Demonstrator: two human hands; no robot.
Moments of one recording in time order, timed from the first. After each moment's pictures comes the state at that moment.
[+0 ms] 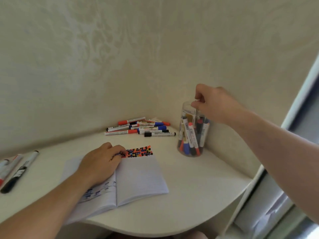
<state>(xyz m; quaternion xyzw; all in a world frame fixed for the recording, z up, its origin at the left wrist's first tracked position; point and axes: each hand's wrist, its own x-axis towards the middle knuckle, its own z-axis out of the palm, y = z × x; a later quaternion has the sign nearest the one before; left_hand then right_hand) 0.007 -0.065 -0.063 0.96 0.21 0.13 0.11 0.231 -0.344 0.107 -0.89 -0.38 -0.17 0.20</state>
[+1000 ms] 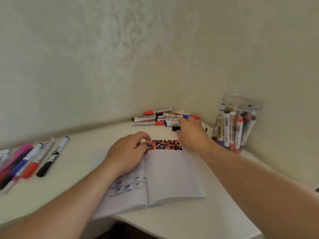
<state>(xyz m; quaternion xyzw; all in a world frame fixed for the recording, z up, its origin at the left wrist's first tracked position) 0.008 -0.056 -0.060 0.91 0.23 0.19 0.27 0.214 -0.186 -0.043 -0.92 -0.38 -0.06 0.09</state>
